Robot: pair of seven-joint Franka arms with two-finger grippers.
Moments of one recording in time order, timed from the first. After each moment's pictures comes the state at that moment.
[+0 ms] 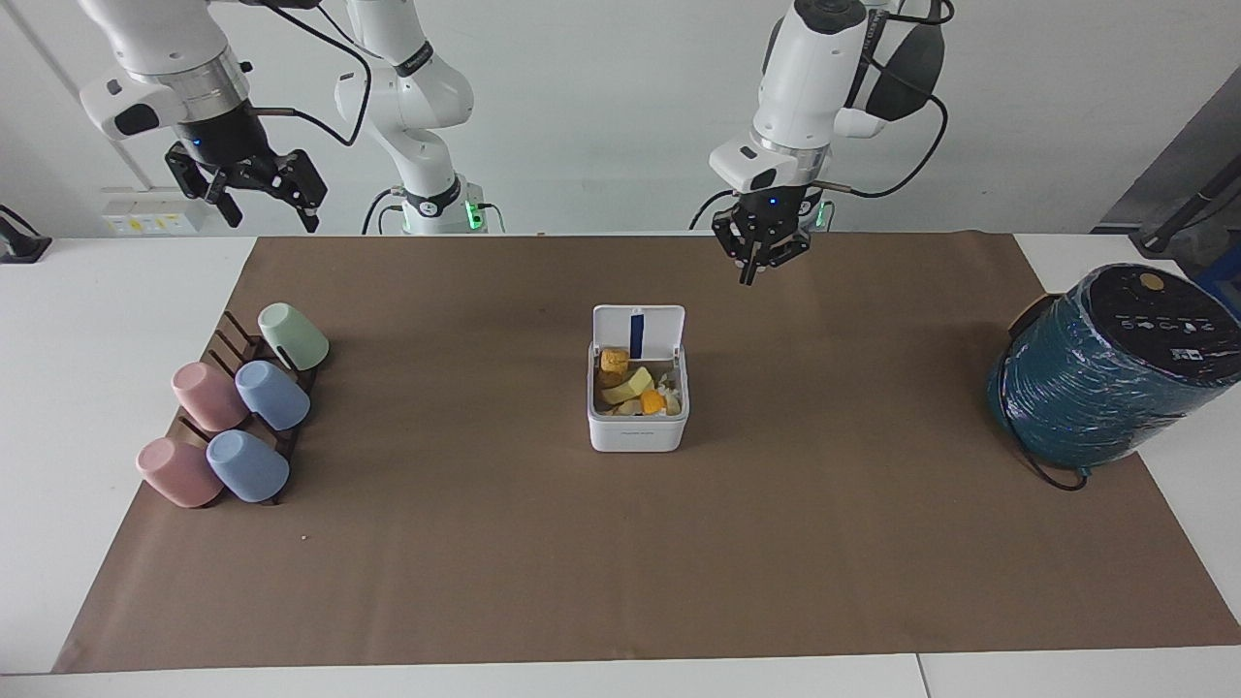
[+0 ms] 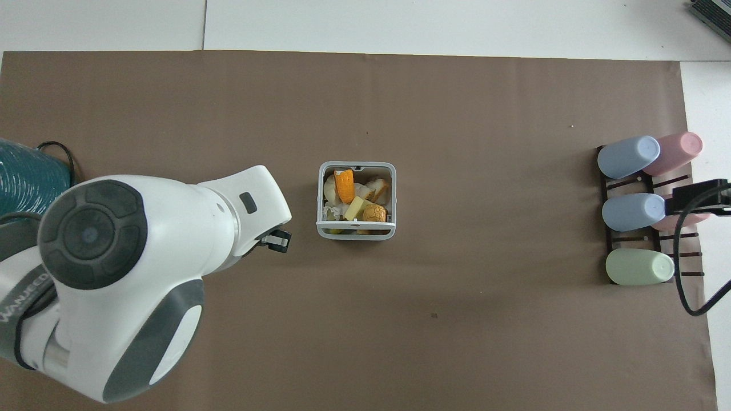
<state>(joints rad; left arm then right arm) -0.53 -0.12 -0.04 -1.94 -0.02 1.98 -0.18 0.03 -0.11 -0.07 -1.61 -0.03 1.50 0.07</state>
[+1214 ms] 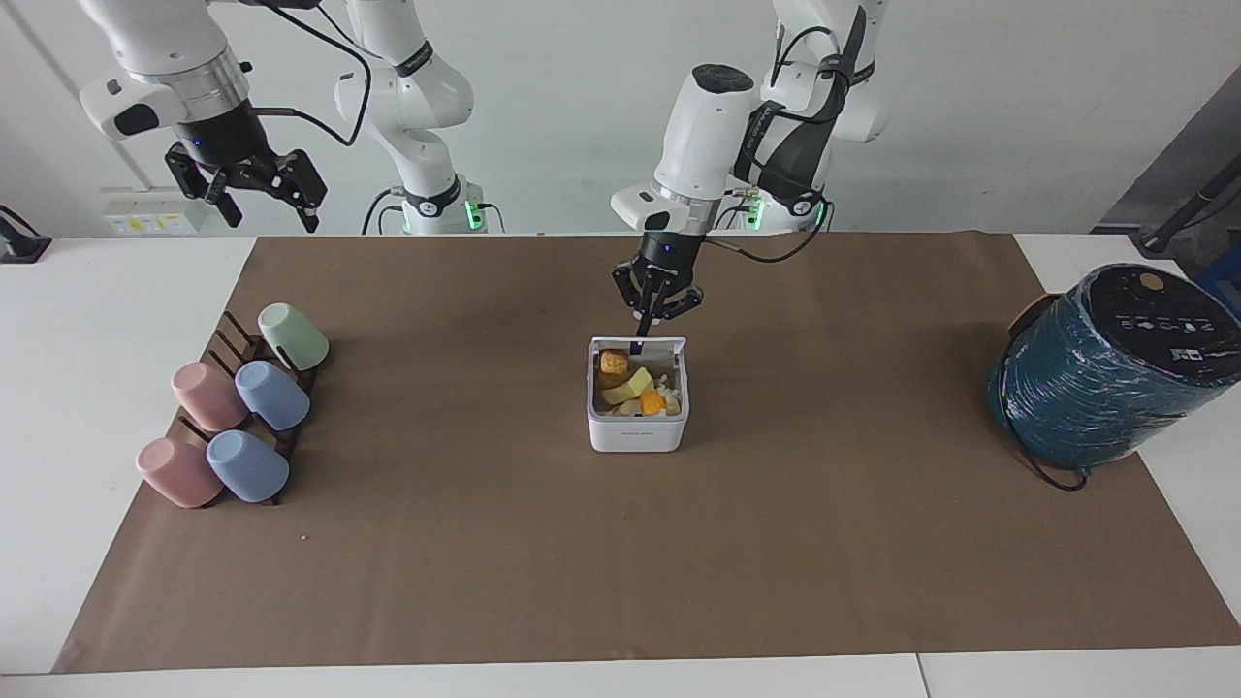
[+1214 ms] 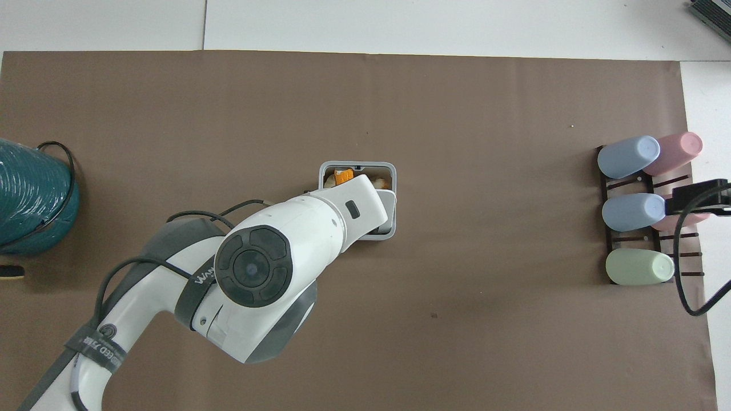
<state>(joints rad) -0.65 0.08 -0.02 -1.96 -0.02 2.45 -0.27 0.03 -0.11 -0.07 -1.61 -0.03 1.50 0.07</state>
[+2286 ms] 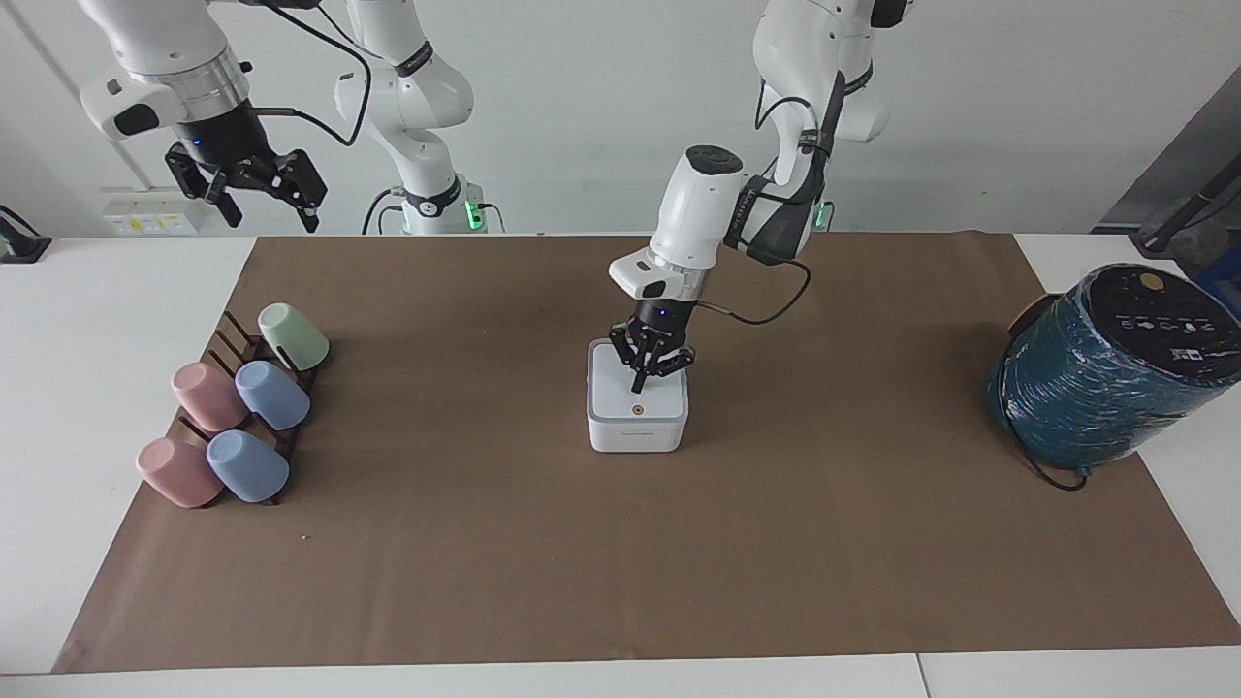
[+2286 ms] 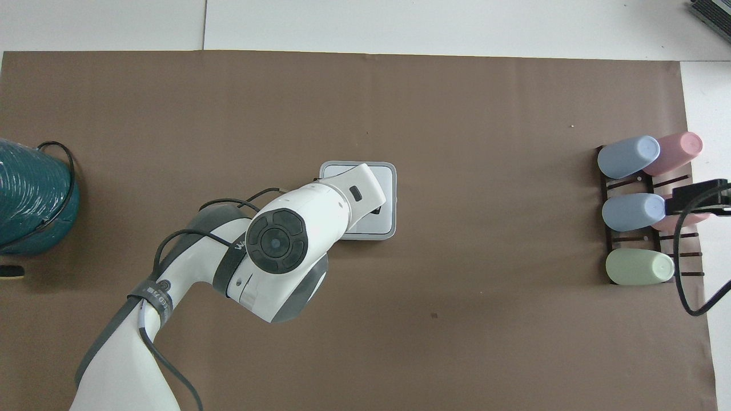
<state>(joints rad) -0.64 0.24 -0.02 -1.96 -0.02 2.65 -0.27 0.03 -0.11 -0.07 -1.61 -0.03 1.50 0.07</state>
